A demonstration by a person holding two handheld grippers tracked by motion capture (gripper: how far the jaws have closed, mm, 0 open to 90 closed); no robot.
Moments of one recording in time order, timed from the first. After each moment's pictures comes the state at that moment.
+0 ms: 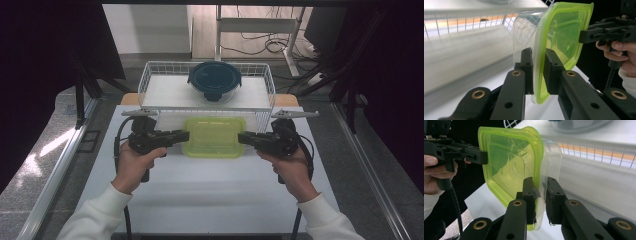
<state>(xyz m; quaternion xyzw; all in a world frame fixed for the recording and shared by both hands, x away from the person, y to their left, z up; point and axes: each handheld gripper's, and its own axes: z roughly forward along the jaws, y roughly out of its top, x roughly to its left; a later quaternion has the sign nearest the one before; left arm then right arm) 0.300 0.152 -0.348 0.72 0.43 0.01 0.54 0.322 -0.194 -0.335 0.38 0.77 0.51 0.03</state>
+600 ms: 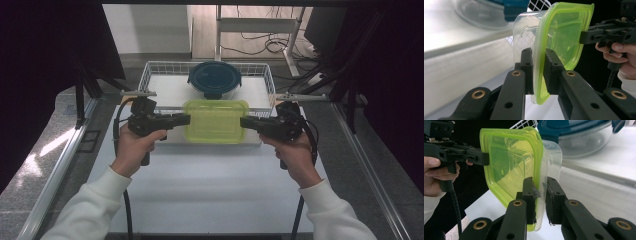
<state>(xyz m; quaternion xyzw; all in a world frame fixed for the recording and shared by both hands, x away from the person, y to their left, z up) 0.322 0.152 -0.315 0.72 0.43 0.02 0.55 0.339 -0.195 -0.304 0.37 0.76 0.53 0.04</state>
